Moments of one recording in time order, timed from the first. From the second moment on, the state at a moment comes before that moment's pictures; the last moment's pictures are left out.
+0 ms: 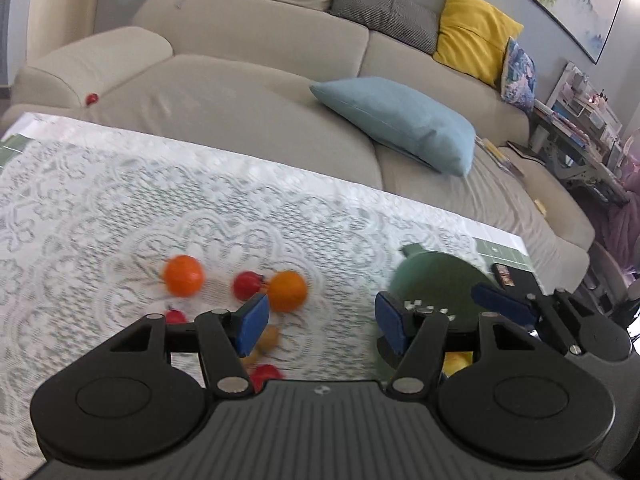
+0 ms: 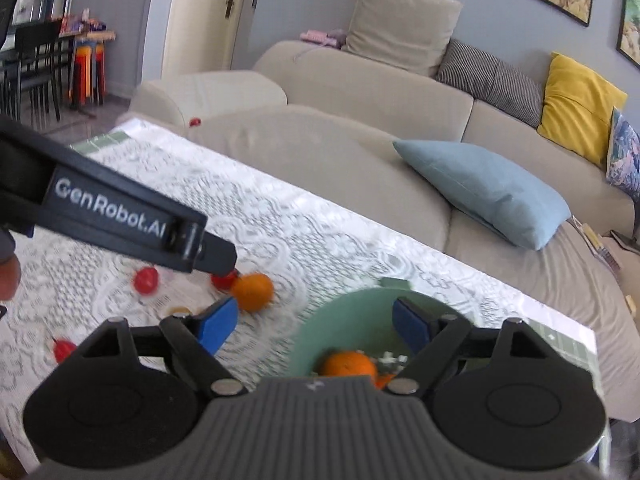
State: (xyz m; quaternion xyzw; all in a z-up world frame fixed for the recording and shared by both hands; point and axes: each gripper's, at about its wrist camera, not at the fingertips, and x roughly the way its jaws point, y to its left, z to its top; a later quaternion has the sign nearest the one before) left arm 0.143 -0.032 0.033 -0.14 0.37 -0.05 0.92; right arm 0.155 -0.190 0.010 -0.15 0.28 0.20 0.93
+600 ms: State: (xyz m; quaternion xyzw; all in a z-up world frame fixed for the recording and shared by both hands) left arm 0.125 0.049 -0.019 -0.11 0.37 -0.03 0.92; right arm 0.132 -0.118 -0.048 -0.13 0.26 0.19 0.94
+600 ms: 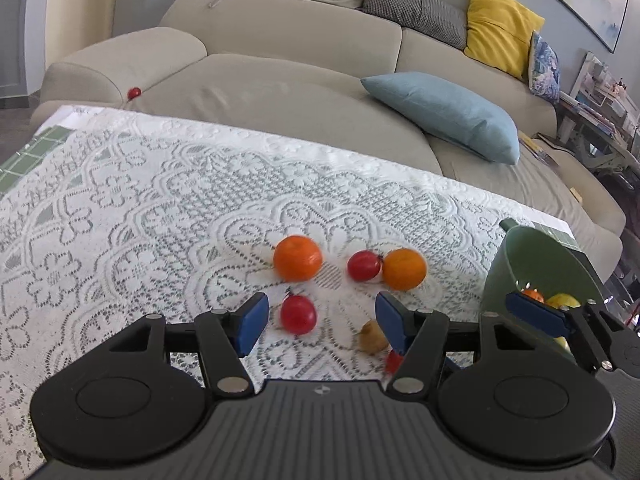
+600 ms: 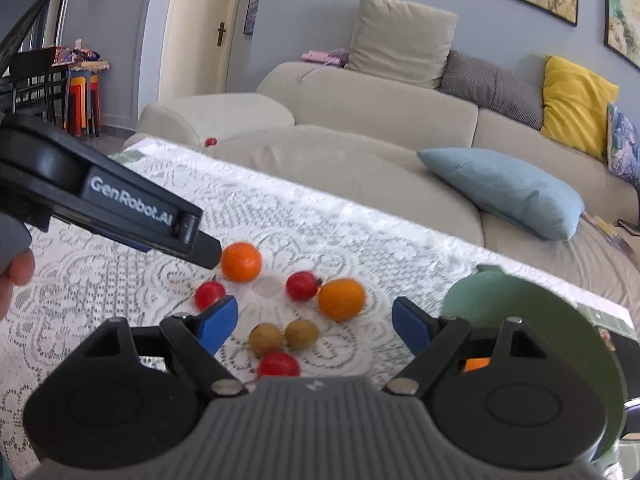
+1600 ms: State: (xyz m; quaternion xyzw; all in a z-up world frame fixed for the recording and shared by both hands) left arm 0.145 0.059 -0.061 -0.09 0.35 -0.09 0.93; right arm 0.169 -0.115 -0.078 -0.10 0.30 0.19 0.93
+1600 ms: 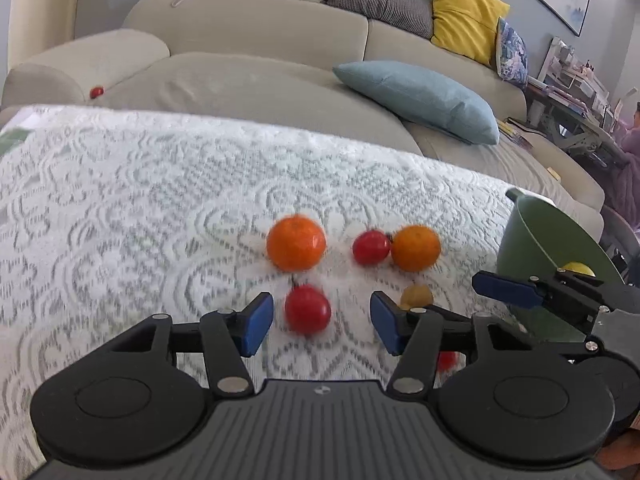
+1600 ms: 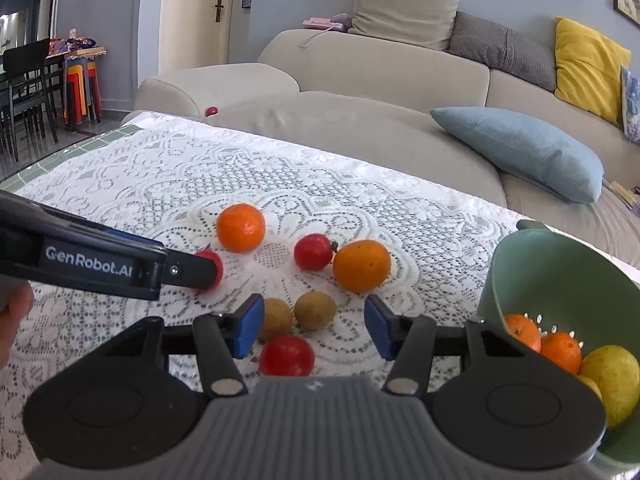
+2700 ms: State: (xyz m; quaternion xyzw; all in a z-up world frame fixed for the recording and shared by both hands) left arm 0.210 0.051 -0.086 -0.04 0.36 -0.07 0.93; right arm 0.235 -0.098 -0.100 -0.17 0.31 0.16 0.92
